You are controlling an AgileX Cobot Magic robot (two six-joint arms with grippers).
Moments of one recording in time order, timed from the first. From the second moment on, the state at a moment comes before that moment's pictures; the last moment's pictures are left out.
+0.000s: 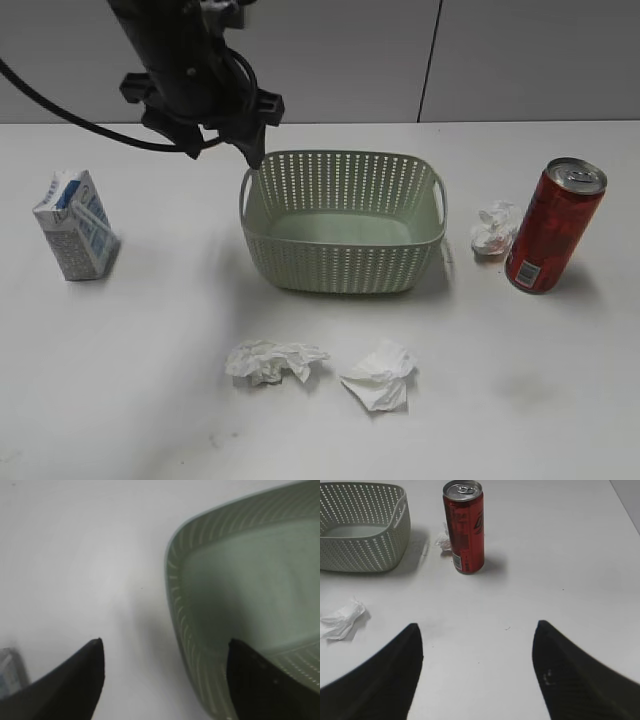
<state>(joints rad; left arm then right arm) -0.54 2.01 -1.70 -0.08 1.02 -0.10 0.04 -0.01 -0.41 0.09 0.95 -0.02</state>
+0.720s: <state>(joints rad) -0.56 2.21 -1.73 -0.10 0.95 -0.23 0.04 -0.01 -0.41 0.09 0.95 -0.02</state>
